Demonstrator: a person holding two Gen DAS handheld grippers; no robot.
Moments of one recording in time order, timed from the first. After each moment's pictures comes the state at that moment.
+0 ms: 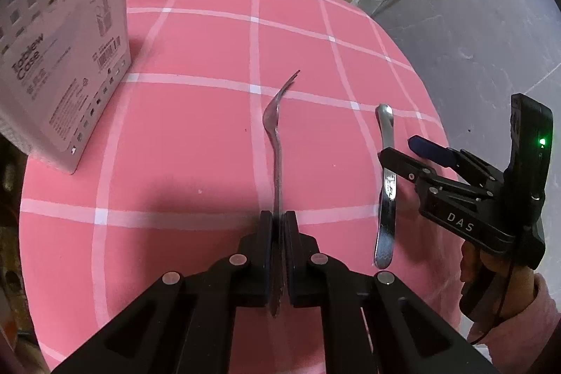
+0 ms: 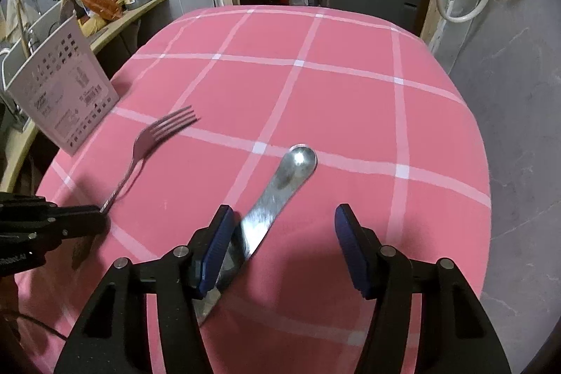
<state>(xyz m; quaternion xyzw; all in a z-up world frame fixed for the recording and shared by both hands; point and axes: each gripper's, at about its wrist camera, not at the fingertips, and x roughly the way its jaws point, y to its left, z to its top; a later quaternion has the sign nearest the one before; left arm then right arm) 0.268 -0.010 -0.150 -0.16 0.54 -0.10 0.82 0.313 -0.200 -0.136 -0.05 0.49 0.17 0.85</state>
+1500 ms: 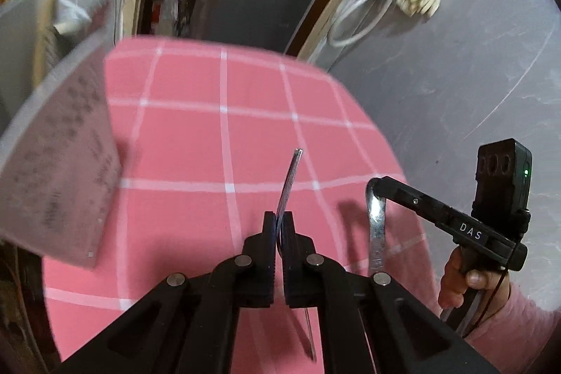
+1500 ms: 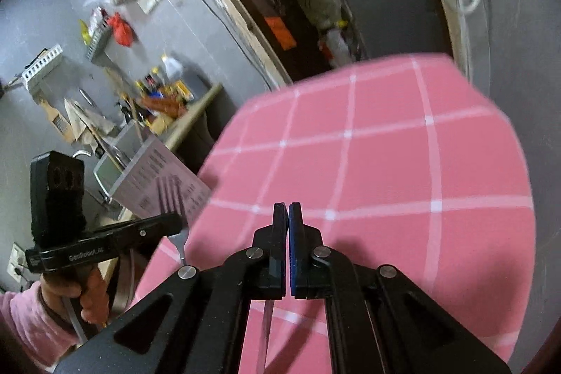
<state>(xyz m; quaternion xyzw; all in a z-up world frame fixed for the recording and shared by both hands) 0.281 0.017 -0.076 -0.15 0.44 -0.15 0.87 0.314 -0.210 -0.100 0.17 0.38 0.27 0.87</state>
